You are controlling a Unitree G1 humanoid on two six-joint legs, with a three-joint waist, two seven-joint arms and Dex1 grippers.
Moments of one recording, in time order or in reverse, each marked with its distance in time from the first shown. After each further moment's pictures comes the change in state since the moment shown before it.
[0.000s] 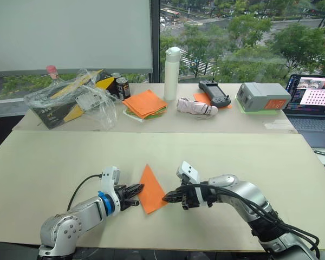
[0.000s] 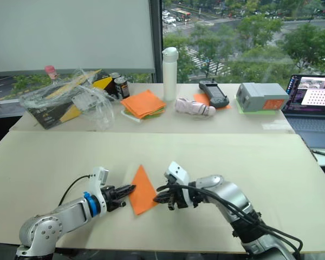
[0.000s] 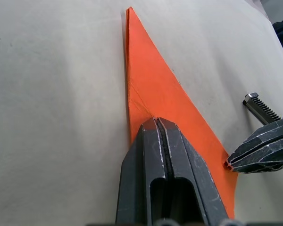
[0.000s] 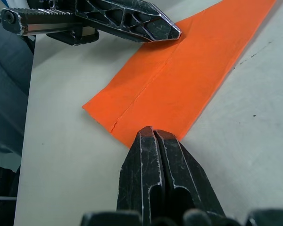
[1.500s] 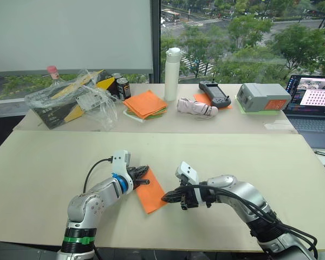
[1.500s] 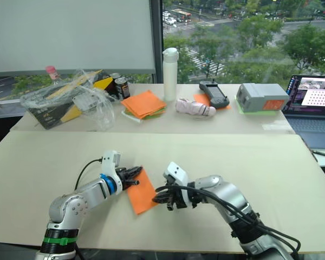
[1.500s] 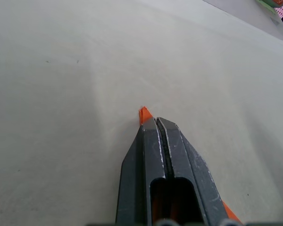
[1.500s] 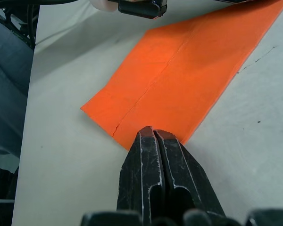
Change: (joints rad) left arm -0.218 -0.124 -0.068 0.220 0.221 -0.133 0.045; right arm 0.003 0.013 -0.001 0.000 -0.016 0.002 -0.001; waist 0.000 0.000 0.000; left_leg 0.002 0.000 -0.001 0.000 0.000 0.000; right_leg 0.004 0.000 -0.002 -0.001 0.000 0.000
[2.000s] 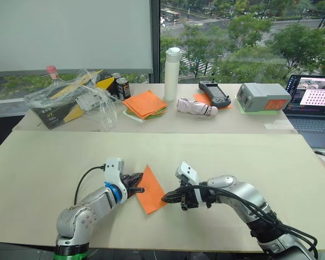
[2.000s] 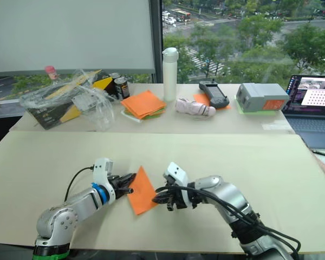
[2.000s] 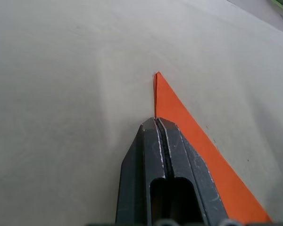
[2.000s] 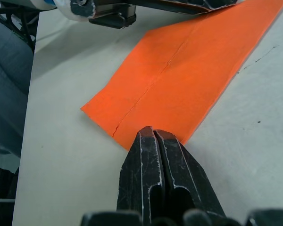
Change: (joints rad) left arm 0.156 0.001 0.047 -0.182 -0.022 0.065 0.026; right arm 0.004 0.000 0.000 -0.005 0.000 0.000 0.004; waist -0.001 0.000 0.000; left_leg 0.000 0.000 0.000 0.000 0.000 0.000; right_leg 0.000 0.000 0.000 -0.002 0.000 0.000
